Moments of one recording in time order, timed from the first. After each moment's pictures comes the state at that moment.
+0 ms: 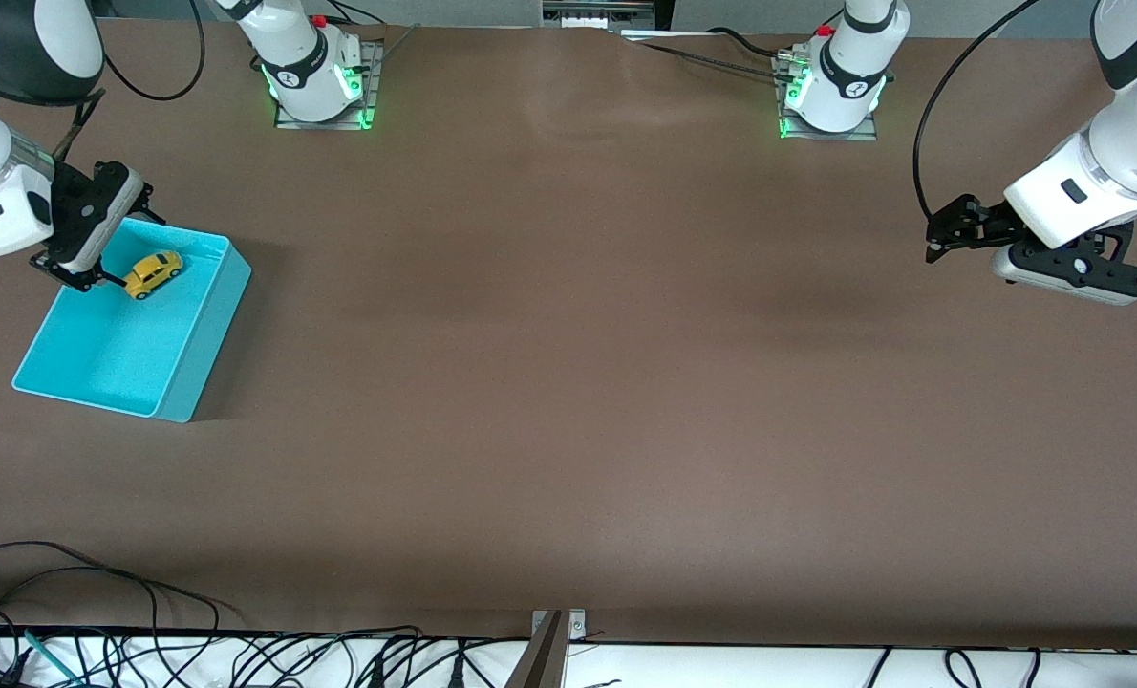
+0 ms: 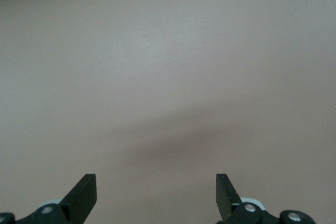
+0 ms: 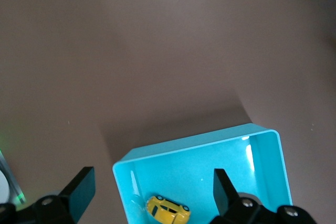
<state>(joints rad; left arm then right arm) 0.01 0.02 -0.10 -1.68 -0.02 1.67 0.16 -0.20 -0.10 0.16 -1.98 0.04 1.87 -1.12</state>
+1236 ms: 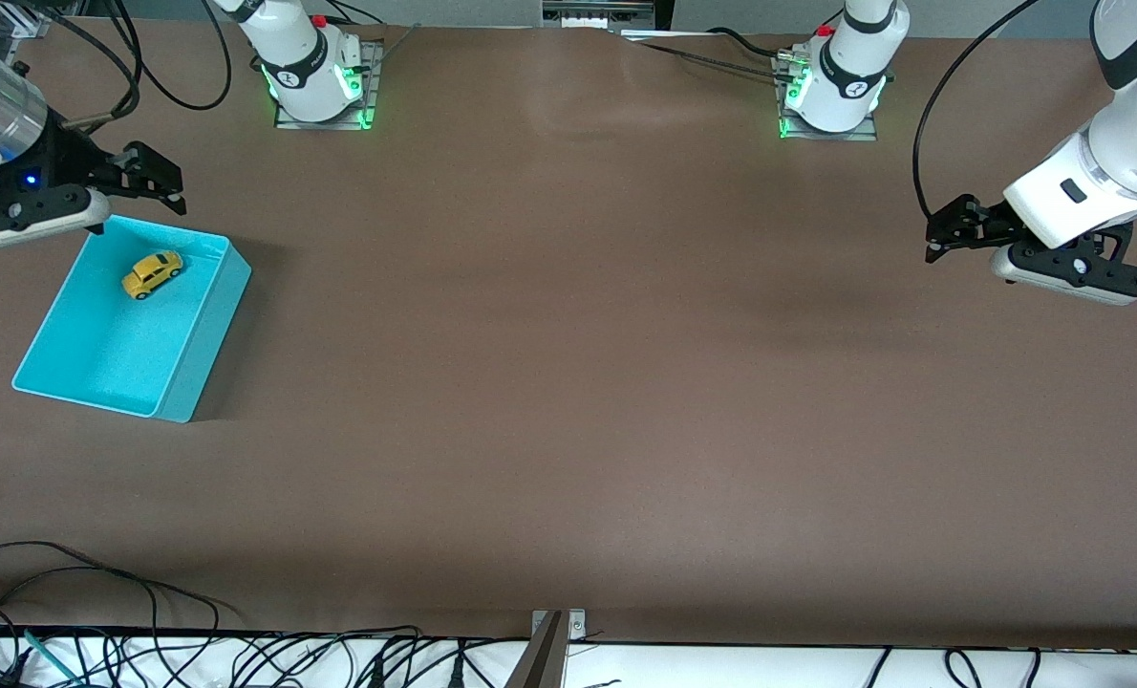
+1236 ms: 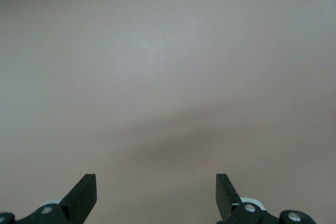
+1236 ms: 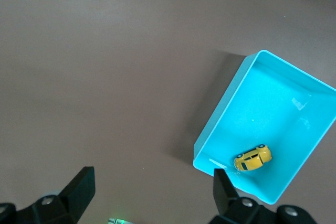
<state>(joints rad) 0.01 0.02 -0.10 -1.68 -0.02 1.67 0.16 -0.06 -0.07 0.15 -1.71 -0.01 1.59 -0.18</state>
